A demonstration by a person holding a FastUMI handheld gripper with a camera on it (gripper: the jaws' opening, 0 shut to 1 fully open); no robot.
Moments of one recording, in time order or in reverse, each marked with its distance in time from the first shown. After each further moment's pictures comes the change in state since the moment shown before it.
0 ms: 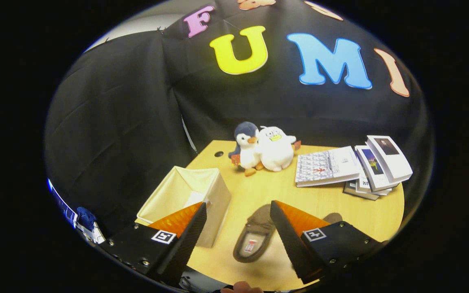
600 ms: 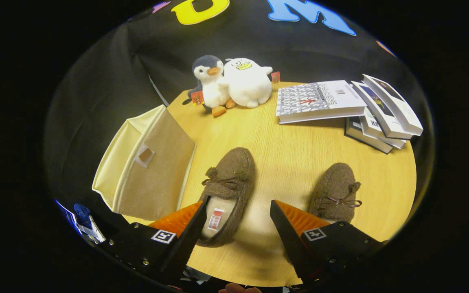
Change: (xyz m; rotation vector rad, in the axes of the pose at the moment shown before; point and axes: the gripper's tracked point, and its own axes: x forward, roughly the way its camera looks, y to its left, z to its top) arm 0.075 -0.068 -0.123 0.100 0.347 -0.051
